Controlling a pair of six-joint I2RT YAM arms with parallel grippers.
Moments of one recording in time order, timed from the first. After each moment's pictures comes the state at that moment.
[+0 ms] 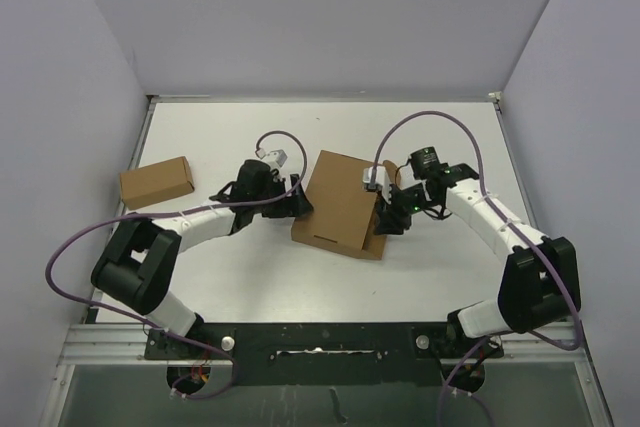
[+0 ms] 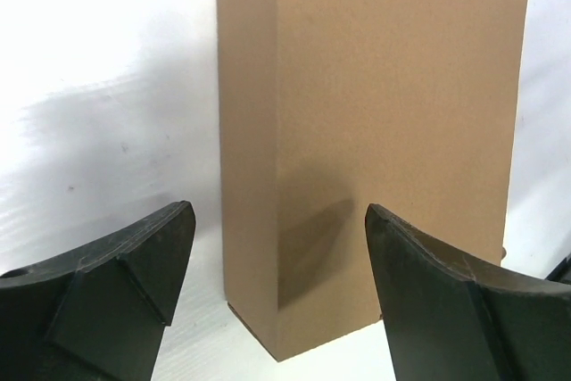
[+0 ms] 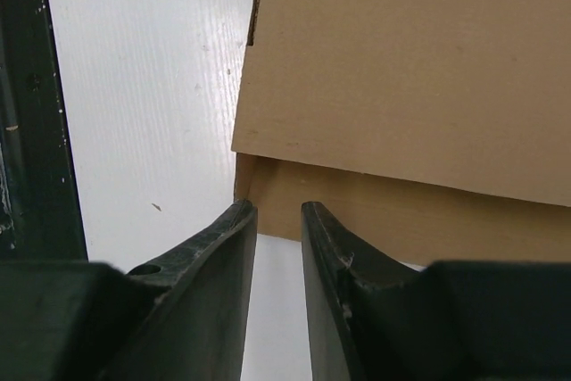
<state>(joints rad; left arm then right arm) -0.52 1.58 0.78 0.11 0.24 -0.56 0.33 1.43 1.03 -0.84 -0.78 -0.90</state>
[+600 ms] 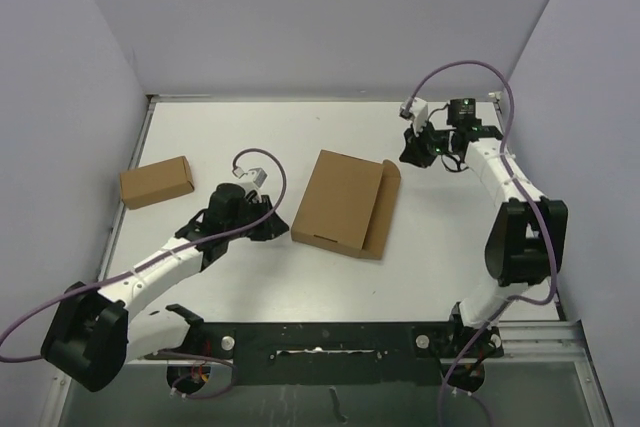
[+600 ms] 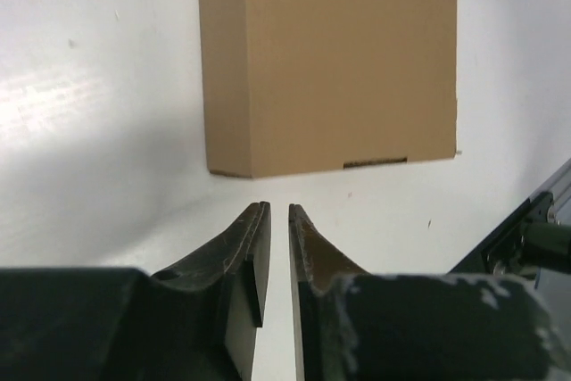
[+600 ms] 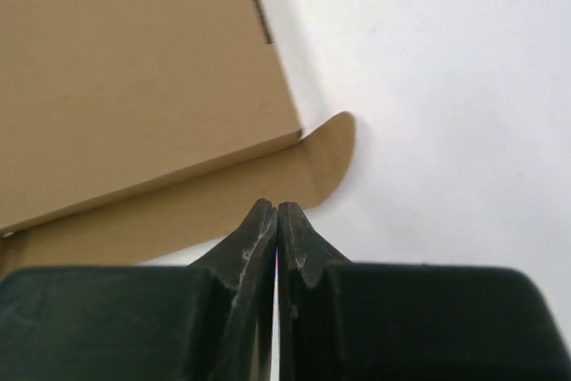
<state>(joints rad) -0.50 1.16 0.58 -0.02 0.25 -0.58 0.05 1.63 1.32 -0.59 -0.69 -0.66</state>
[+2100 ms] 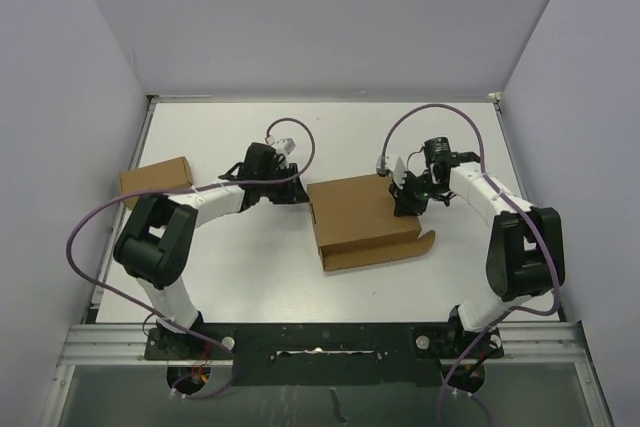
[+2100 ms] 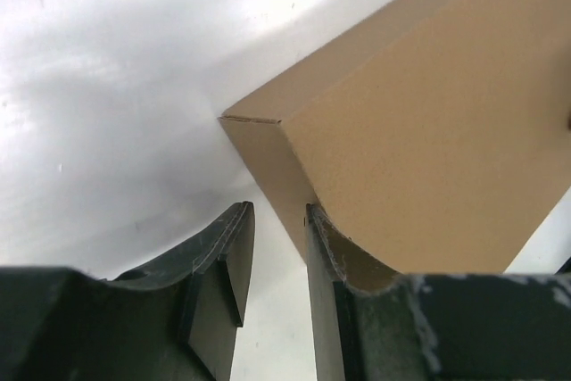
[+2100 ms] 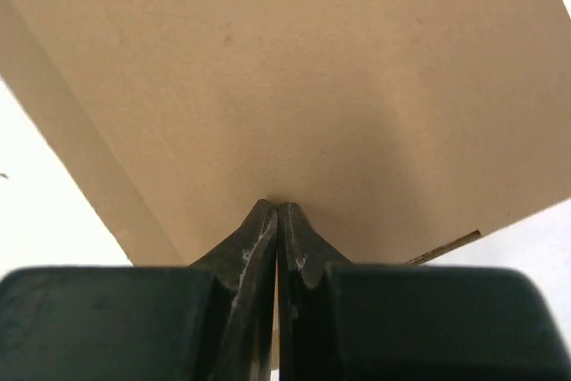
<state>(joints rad) -0.46 1.73 0.96 0.00 0.33 -0.48 0.16 1.63 1.13 -0.78 -0.59 -0.92</state>
